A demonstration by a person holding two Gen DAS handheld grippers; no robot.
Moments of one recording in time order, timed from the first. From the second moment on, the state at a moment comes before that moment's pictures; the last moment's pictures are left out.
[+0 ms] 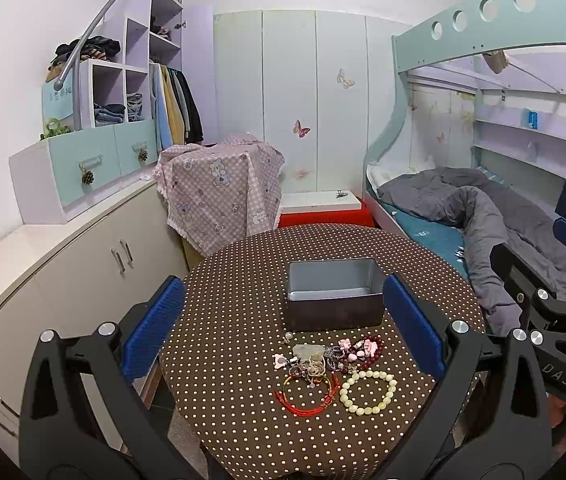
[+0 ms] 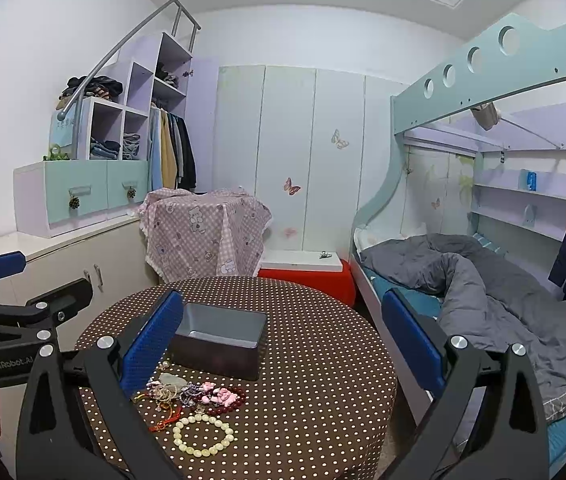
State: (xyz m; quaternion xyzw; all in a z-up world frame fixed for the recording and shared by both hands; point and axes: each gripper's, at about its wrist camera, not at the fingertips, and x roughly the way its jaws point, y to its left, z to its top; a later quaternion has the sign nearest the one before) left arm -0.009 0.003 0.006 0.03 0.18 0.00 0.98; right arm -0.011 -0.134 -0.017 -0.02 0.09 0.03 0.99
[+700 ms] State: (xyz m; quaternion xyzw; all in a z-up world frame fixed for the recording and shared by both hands) left arm -0.010 0.004 0.006 0.03 0.19 0.00 0.98; right arm -0.012 -0.134 -0.019 -0.02 0.10 0.03 0.99
